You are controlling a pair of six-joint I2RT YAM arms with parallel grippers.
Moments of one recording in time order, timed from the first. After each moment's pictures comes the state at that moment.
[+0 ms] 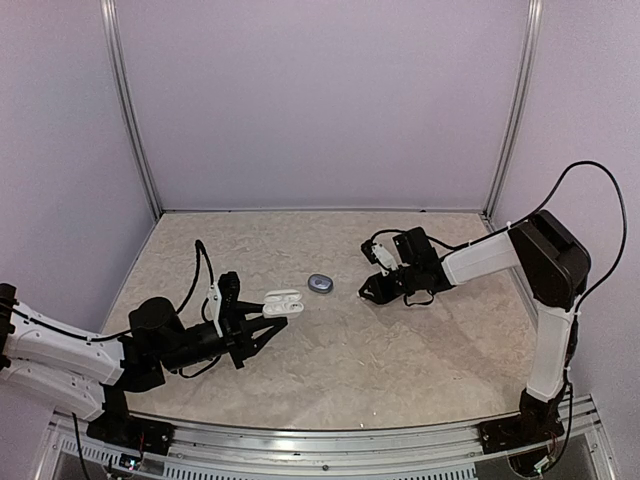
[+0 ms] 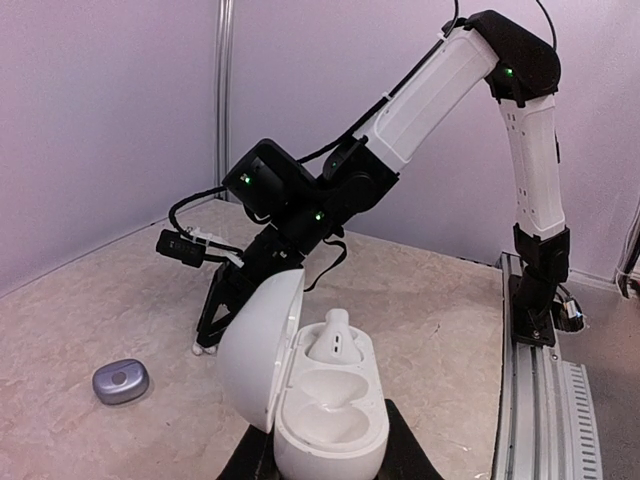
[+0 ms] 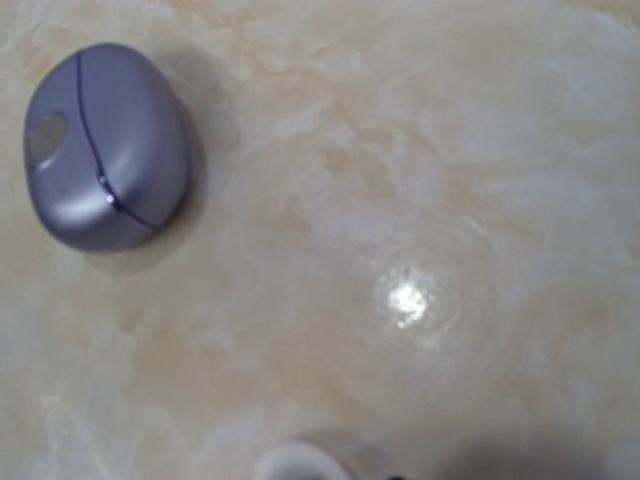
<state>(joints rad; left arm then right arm) -1.06 1.17 0.28 0.94 0.05 -0.06 0.56 1.98 1.08 0.12 -0.29 0.06</state>
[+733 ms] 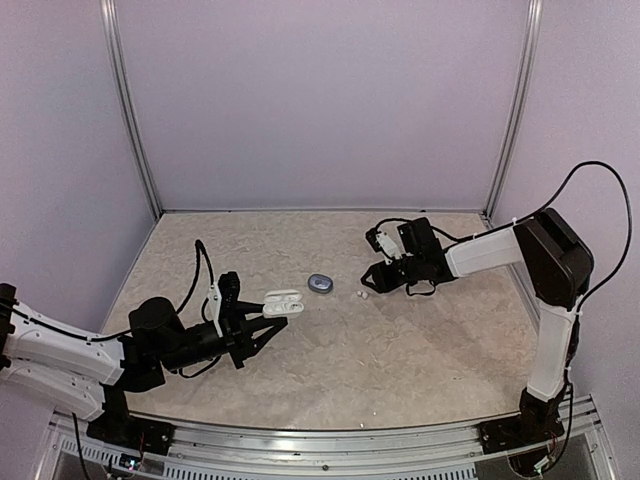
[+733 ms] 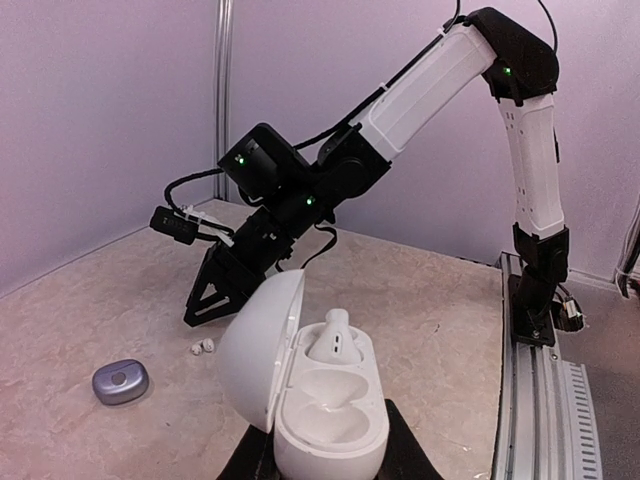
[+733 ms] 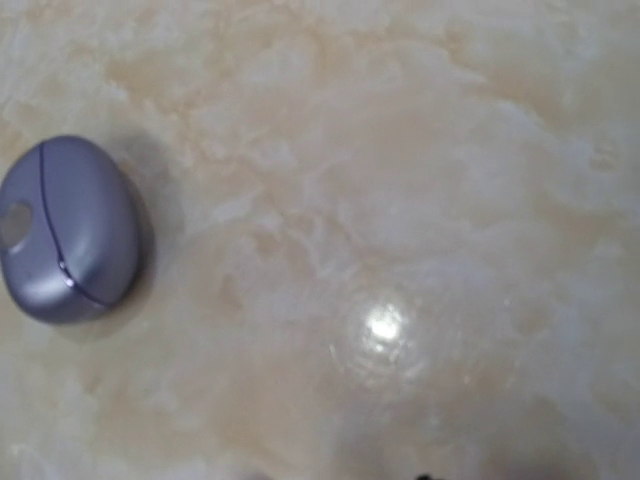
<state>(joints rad) -1.06 1.17 0.28 0.94 0.06 -0.06 0.53 1.97 1.12 0.11 -0.27 0.05</state>
